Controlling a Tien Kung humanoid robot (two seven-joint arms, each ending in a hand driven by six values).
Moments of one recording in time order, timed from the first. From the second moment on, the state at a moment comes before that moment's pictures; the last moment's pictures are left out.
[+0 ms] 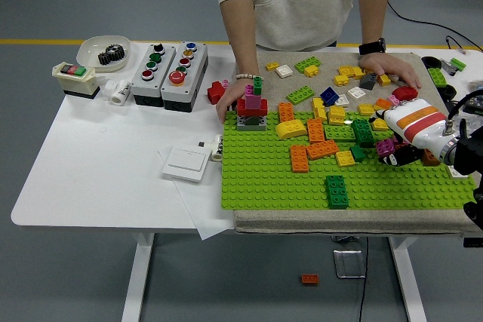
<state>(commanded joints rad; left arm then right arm) -0.16 0.10 -0.35 -0.31 0.71 0.19 0.40 0.62 -0.52 0.75 1.11 -2.27 -0.09 0.02</state>
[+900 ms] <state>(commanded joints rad) -0.17 0.10 -0.35 -0.31 0.72 0.19 0.40 0.65 -0.48 0.73 1.00 -2.27 -0.08 0.04</state>
